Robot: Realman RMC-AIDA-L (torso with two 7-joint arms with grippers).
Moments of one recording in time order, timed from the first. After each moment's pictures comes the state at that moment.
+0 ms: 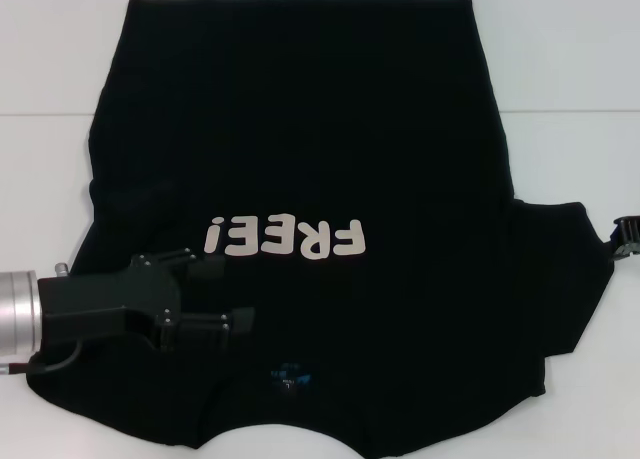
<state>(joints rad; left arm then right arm) -0.50 -2.07 0.60 0.66 2.10 1.61 -1.34 0.80 1.97 -0.69 -0.71 -2.83 -1.25 2.59</state>
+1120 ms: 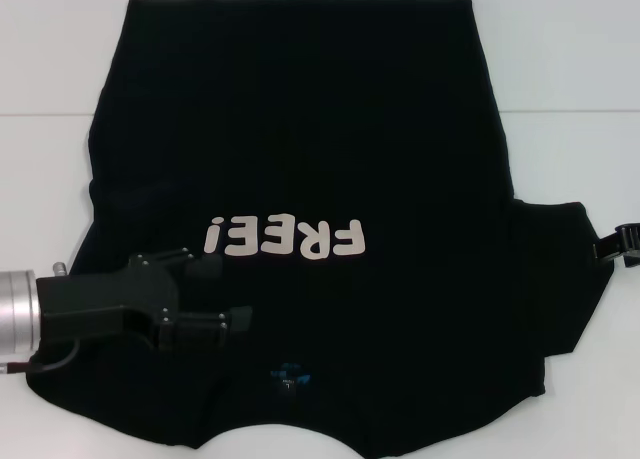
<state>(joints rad) -0.50 -2.06 0.59 0.66 2.10 1.60 -1.34 0.79 1.95 -0.75 -0.67 -2.79 -1.19 2.58</state>
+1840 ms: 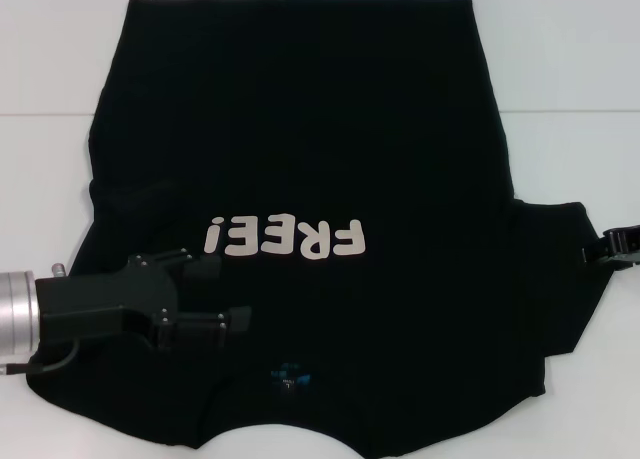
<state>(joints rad) -0.50 -2.06 0.59 0.66 2.10 1.60 -1.35 0.80 1.96 -0.76 -0.63 -2.79 -1.16 2.58</state>
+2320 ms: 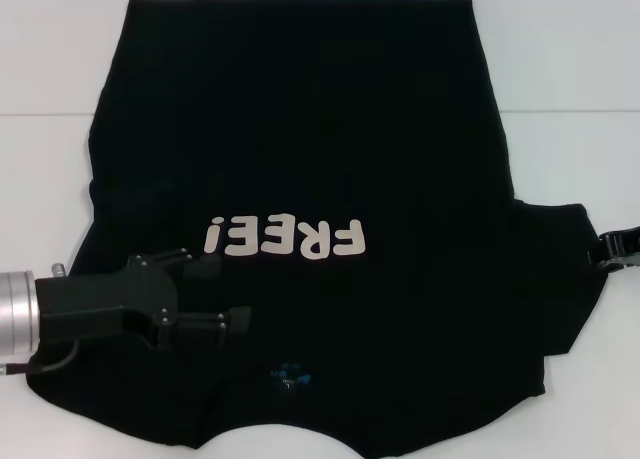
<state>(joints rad) -0.50 -2.06 0.59 0.66 2.10 1.60 -1.35 0.80 1.96 -0.78 -0.63 -2.79 -1.16 2.58</state>
